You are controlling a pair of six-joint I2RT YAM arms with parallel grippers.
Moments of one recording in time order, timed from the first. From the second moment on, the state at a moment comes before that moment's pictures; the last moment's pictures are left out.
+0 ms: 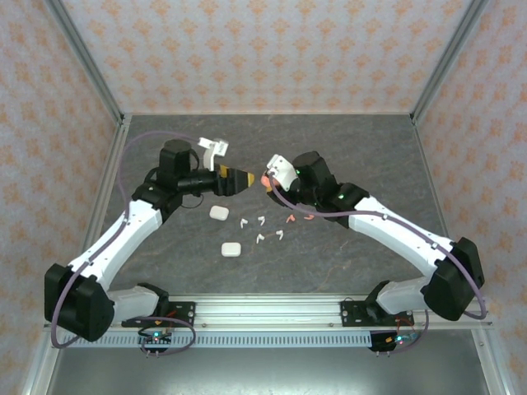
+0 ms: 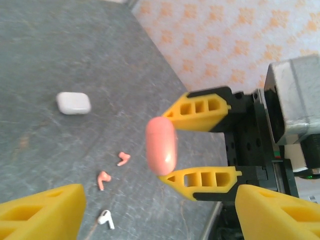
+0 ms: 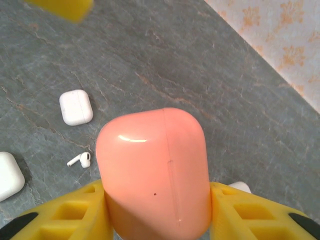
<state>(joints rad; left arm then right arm) -0.32 1.23 0.98 -0.22 0.74 -0.43 0.75 1.33 1.09 -0.36 -0.02 -0.31</state>
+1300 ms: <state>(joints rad) -0.42 1.37 1.02 -0.16 0.76 -0.45 0.71 1.31 1.09 -0.38 -0.14 -0.34</state>
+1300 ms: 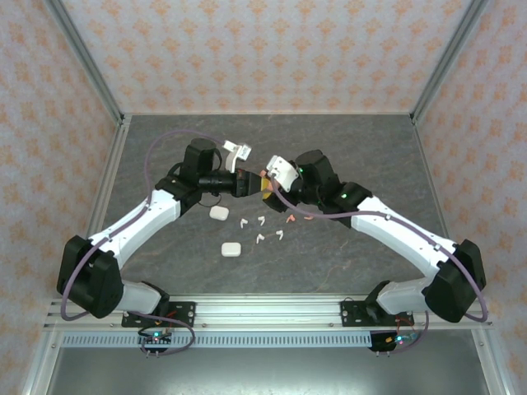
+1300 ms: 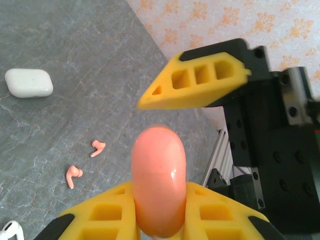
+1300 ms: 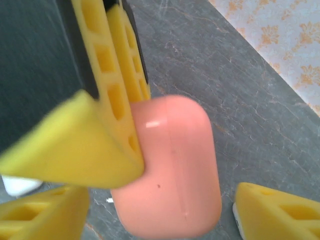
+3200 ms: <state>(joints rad) -0.53 1.06 0.68 0.49 0.51 -0.23 0.50 1.28 1.06 0.16 -0.65 0.46</state>
